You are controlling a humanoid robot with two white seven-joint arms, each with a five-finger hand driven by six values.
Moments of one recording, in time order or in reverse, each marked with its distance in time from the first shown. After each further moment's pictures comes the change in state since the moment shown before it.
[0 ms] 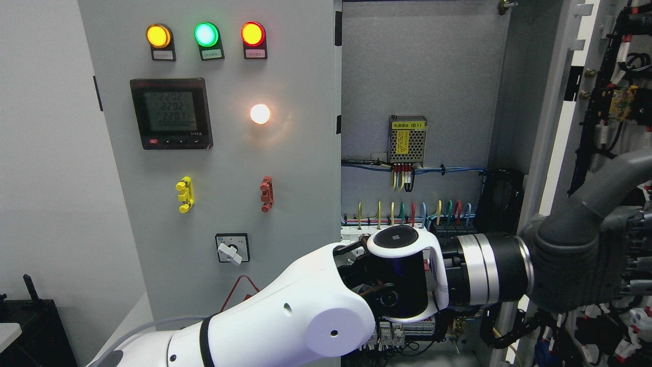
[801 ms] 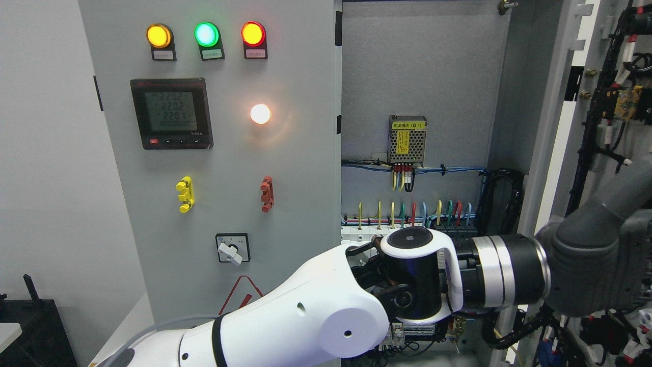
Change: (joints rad) left arm -0.028 -0.022 -0.022 0.038 0.028 -0.035 -0.006; right arm 0.000 0.000 0.000 0.000 0.000 0.000 0.000
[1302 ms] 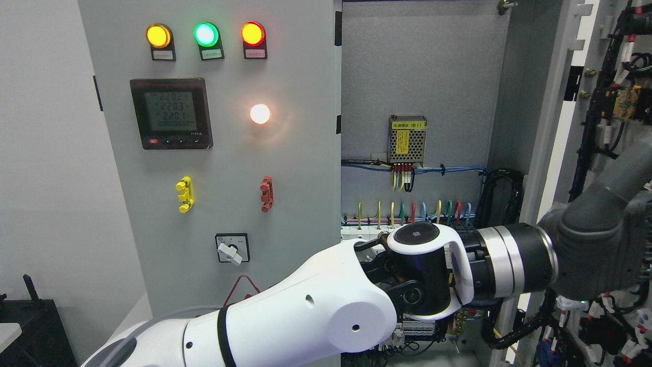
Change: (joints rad) left arm -0.041 -0.006 -0.061 0.027 0.048 -0.060 0.076; right arm 0.000 0.000 0.000 0.000 0.000 0.000 0.000
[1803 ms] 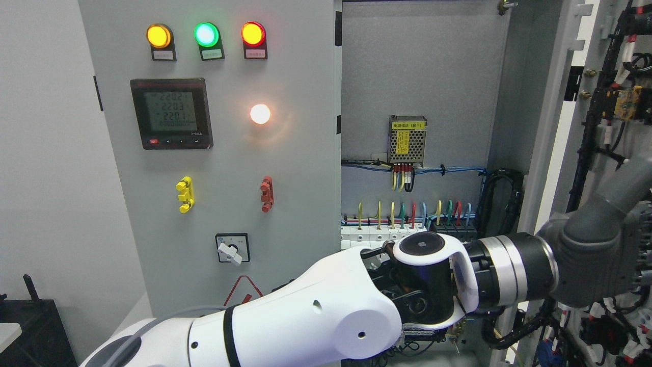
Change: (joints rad) left arm -0.008 -0.002 -0.063 0.010 0.010 -0.057 0.044; right arm 0.000 0.000 0.000 0.000 0.000 0.000 -0.001
